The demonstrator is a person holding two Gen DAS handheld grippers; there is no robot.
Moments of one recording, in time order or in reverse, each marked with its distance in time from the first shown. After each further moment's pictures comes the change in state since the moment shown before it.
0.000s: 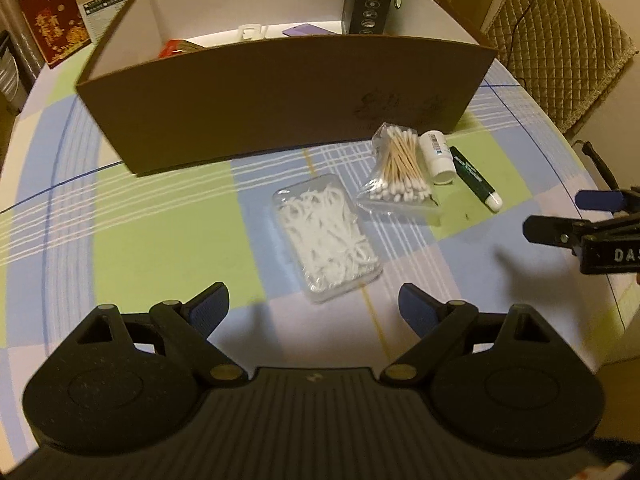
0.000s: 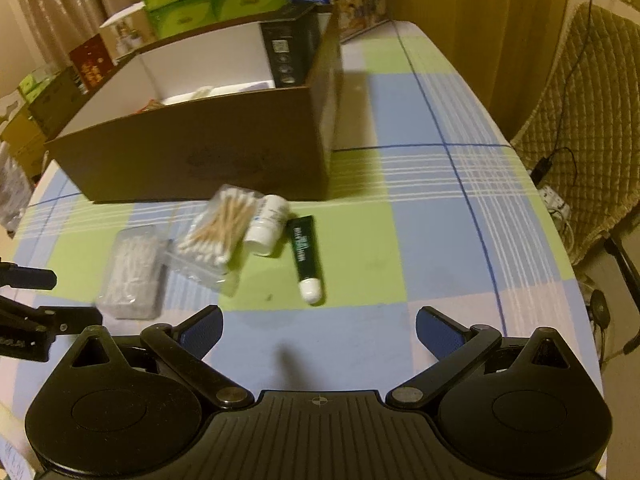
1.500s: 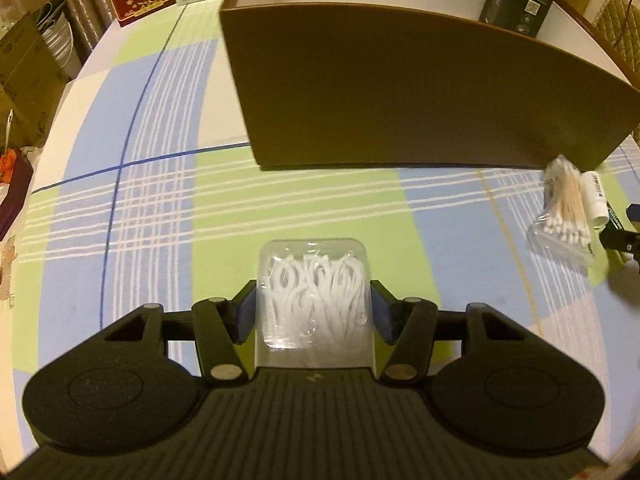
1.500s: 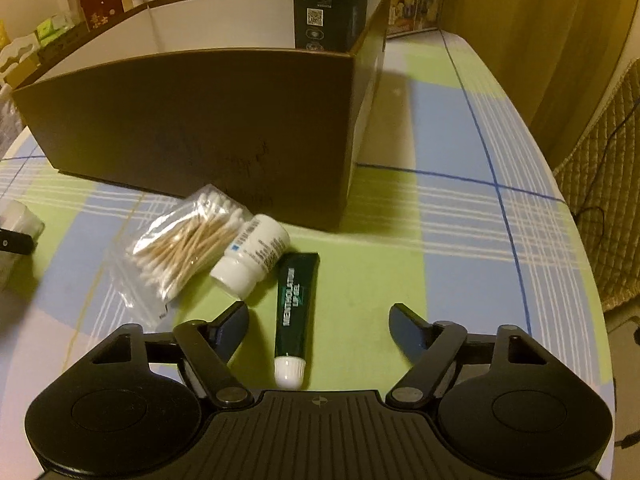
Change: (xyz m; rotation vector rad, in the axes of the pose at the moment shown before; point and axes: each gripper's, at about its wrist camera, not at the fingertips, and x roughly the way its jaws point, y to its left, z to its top) left arm 0.053 0.108 0.008 -0.132 -0.010 0.133; right arm 0.079 0.011 0.026 -0.192 -0.006 -0.028
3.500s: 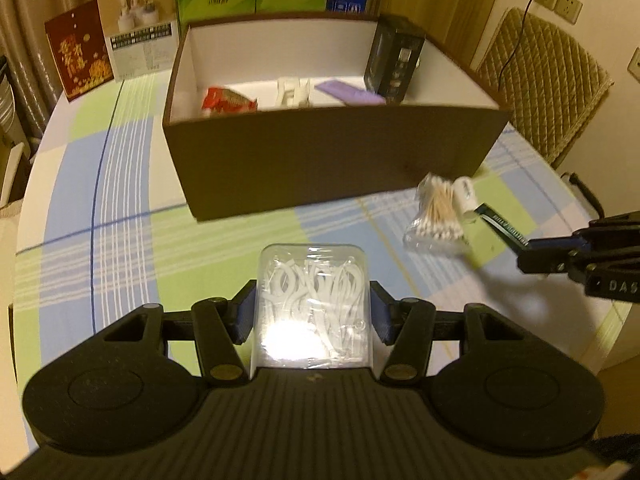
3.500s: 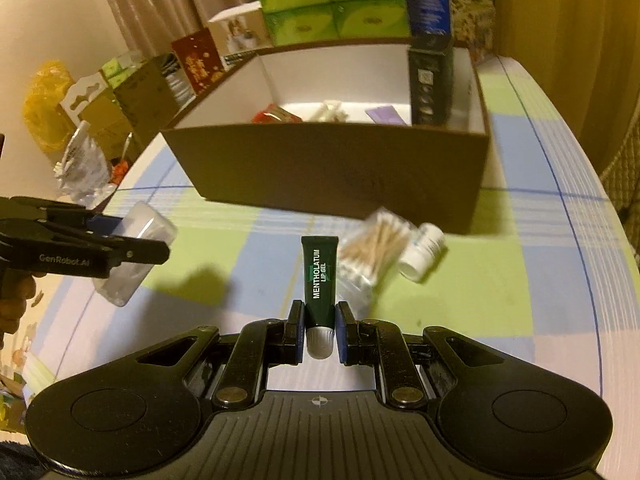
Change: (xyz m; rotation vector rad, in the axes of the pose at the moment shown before) left arm -0.090 -0.014 -0.013 0.139 -0.153 -0.206; right arm -0.091 0.078 -0.006 0.054 -0.061 0.227
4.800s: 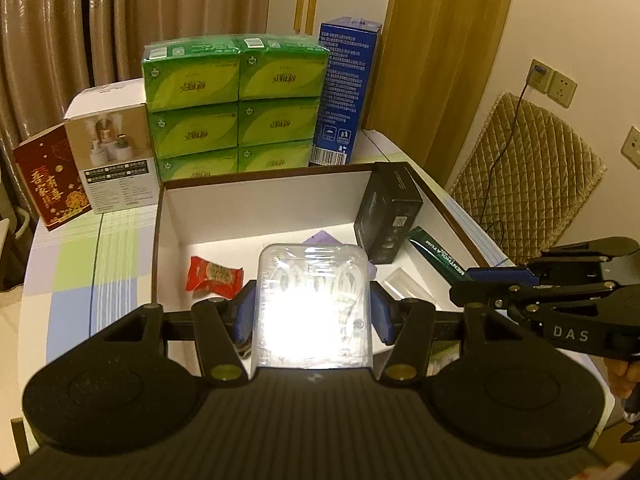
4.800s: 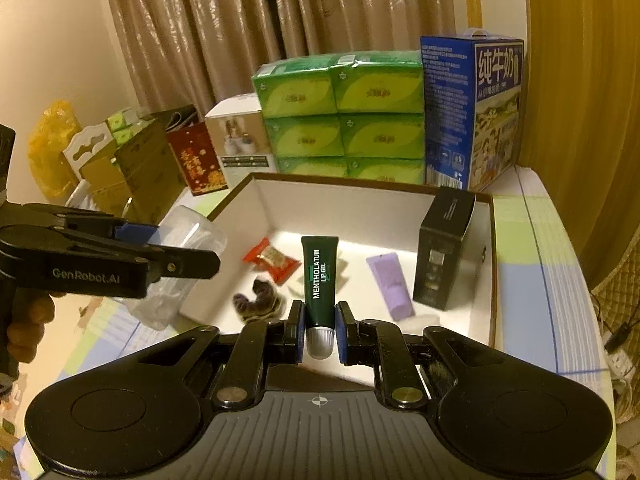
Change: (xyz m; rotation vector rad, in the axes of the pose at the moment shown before) left arm 0.005 0.003 0.150 0.005 -0.195 -0.044; right arm 0.014 -0.015 0.147 -0.070 -0.170 0.009
